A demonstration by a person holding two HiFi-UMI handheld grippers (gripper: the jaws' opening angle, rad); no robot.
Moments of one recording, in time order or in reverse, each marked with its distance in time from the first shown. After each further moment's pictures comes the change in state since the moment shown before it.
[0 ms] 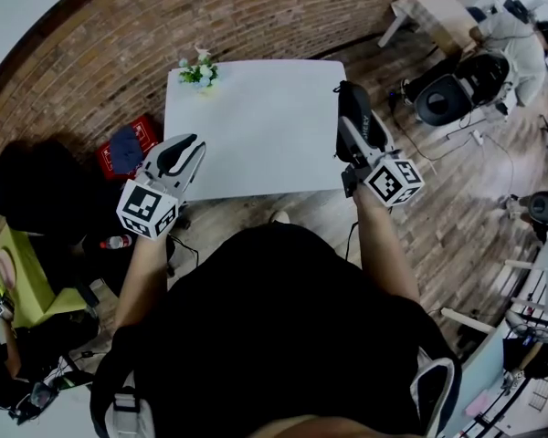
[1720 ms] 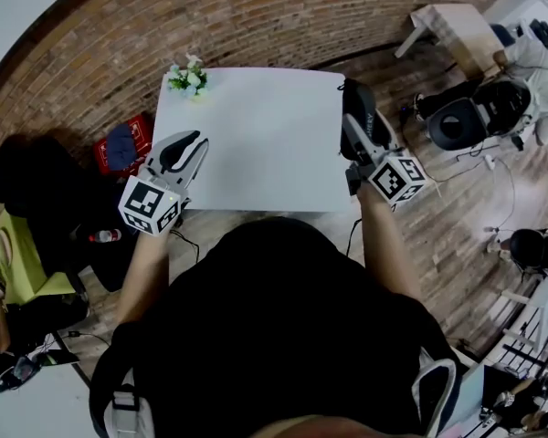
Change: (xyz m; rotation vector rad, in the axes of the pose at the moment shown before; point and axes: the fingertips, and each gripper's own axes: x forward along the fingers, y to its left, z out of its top) left arm 0.112 -0.014 0.014 -0.008 0.036 0.094; right arm 0.038 -0.125 0.026 0.035 0.050 0.081
